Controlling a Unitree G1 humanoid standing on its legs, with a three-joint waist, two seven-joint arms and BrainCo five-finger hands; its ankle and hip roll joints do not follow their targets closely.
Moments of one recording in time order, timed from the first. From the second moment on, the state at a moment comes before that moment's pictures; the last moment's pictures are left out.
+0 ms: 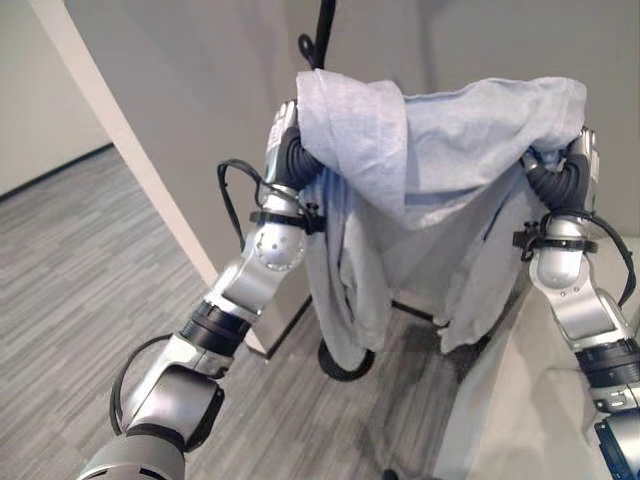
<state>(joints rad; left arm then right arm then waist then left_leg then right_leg) -0.74 0.48 -0.36 0.13 0.16 -0.12 0.49 -0.52 -0.62 0.15 0.09 -0.24 -0.12 -0.59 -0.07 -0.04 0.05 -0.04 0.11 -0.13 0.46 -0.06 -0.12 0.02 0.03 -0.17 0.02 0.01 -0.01</state>
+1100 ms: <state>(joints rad) -0.61 0.56 -0.29 0.05 0.16 -0.12 0.47 -0.48 -0.55 0.18 0.03 -0.24 -0.11 -0.53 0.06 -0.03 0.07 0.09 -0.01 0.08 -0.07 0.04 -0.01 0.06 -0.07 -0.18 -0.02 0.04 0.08</state>
